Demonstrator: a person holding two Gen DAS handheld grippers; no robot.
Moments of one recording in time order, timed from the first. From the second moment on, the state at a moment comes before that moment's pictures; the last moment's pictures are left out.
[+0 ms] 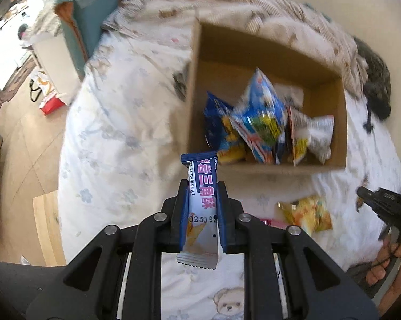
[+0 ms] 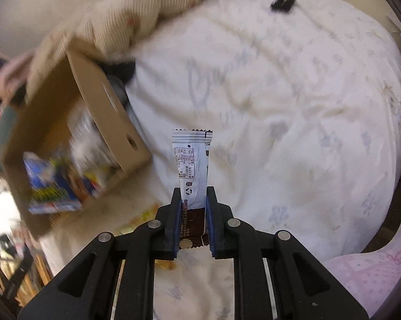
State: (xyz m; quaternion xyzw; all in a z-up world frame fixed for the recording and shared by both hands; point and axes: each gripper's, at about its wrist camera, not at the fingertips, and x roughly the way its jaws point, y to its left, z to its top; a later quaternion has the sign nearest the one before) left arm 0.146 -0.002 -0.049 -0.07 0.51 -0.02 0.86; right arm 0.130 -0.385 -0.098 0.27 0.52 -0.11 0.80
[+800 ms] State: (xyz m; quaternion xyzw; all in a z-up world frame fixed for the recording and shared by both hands) left arm 0.174 0.016 -0.012 -0.07 0.43 0.02 0.90; right arm 0.168 -0.310 -0.024 0.24 0.40 0.09 0.88
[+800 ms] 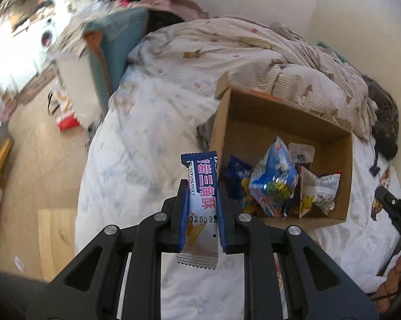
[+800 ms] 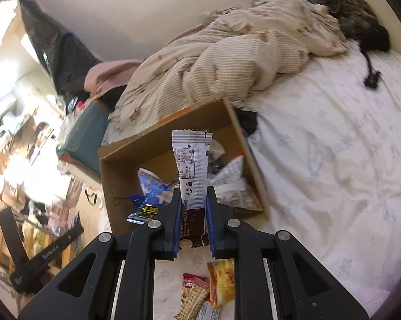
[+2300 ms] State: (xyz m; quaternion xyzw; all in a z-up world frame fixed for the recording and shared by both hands) left arm 0.247 -0.052 -0.029 0.01 0.42 -0.04 0.91; right arm 0.234 -0.262 -0.083 0.22 0.52 0.14 0.81
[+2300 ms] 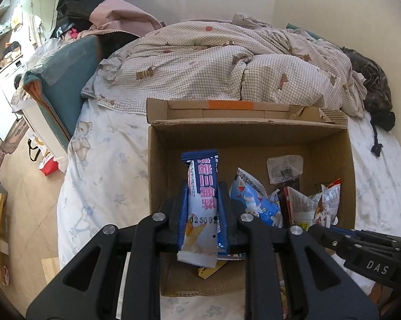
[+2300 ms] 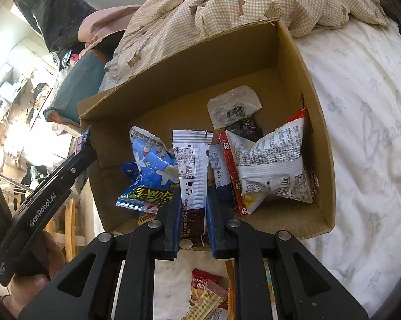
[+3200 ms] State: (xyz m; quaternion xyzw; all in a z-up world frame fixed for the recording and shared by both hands) left arm 0.228 -0.042 -0.008 -0.02 0.38 -0.04 0.92; right arm 0.229 -0.280 -0.060 0.25 0.47 0.11 0.84
